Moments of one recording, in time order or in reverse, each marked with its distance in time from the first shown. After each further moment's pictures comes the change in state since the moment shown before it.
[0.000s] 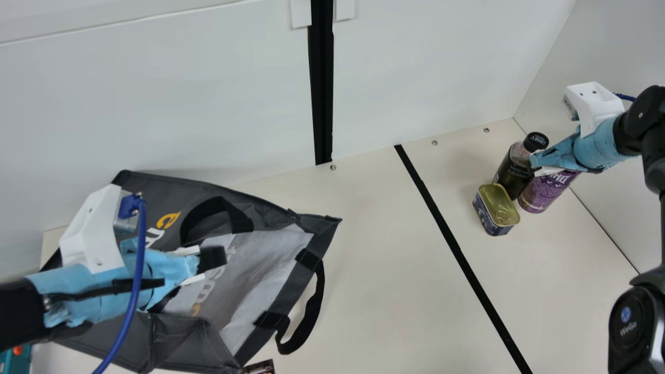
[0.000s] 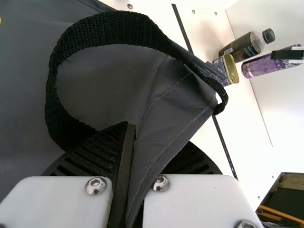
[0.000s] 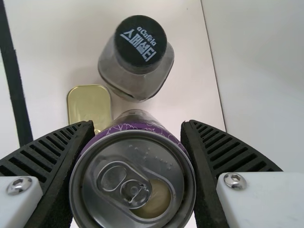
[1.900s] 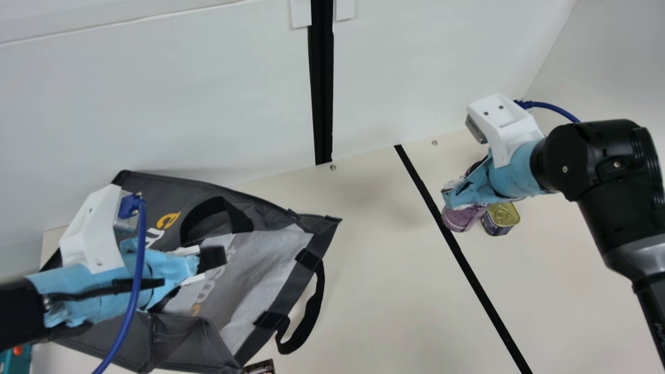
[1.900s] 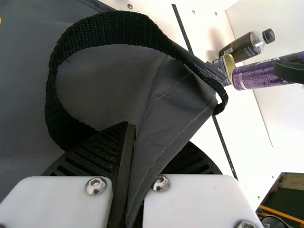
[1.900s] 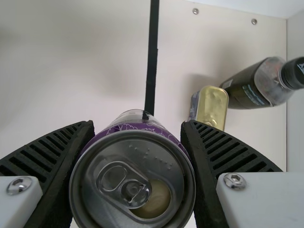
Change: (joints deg) left arm 0.0 0.0 0.0 0.0 0.0 0.0; right arm 27.2 -22.3 15.7 -6.8 2.4 12.9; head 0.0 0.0
